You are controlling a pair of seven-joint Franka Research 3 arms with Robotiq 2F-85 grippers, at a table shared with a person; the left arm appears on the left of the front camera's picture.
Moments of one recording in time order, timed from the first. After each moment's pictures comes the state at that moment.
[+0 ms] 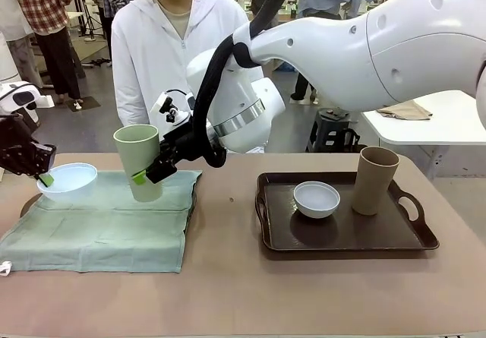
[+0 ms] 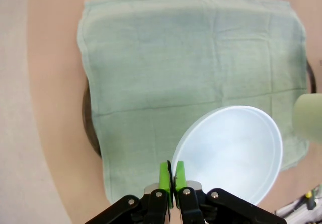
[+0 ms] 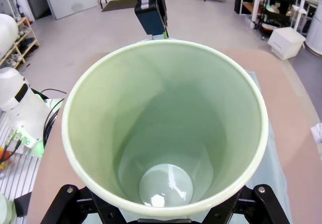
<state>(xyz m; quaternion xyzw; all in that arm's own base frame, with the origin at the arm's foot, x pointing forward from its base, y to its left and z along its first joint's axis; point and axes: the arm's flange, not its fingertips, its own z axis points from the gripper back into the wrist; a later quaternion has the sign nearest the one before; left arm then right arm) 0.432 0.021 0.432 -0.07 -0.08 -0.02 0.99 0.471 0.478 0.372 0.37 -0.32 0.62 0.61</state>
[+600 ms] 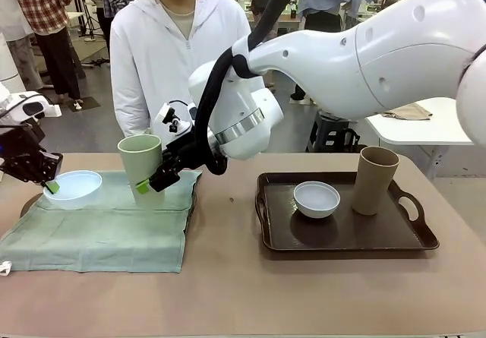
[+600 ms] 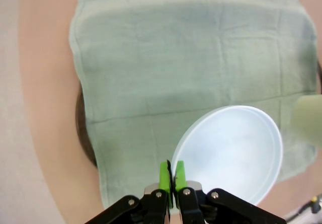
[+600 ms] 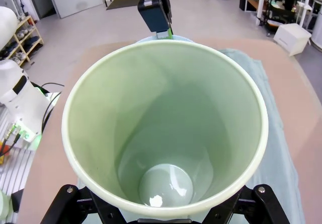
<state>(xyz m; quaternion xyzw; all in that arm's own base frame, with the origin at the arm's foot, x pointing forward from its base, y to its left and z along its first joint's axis) 0.442 0.016 0.404 -0.06 -0.08 -0.02 0.99 0.481 0.477 0.337 0.39 -0.31 0.62 0.61</state>
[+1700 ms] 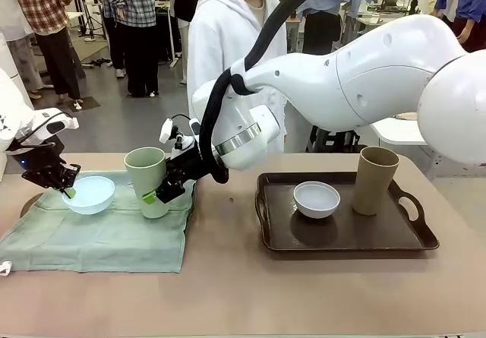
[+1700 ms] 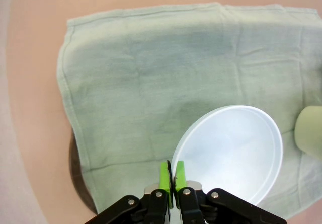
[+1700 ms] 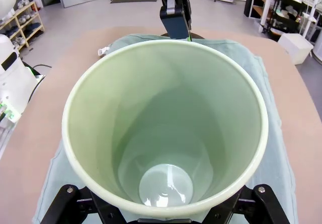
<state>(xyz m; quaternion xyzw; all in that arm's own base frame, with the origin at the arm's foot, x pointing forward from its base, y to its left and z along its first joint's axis) 0.468 0.007 0.358 -0.05 -0.11 -0.04 0.99 0.500 0.478 0.299 0.37 -0.33 0.65 0.58</state>
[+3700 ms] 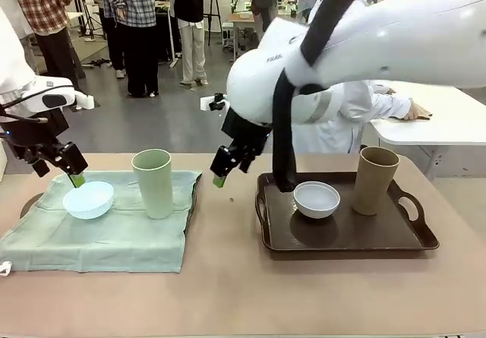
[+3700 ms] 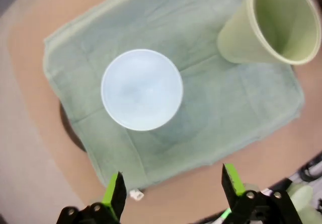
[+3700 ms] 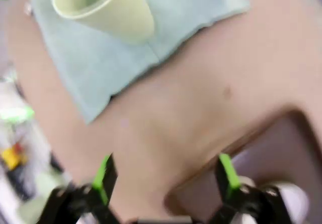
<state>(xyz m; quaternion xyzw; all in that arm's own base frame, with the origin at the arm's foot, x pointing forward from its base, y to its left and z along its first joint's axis) 0.391 -0.070 0.469 0.00 -0.08 -0.19 0.98 0.434 0.359 0.440 0.13 -0.09 0.41 0.90</state>
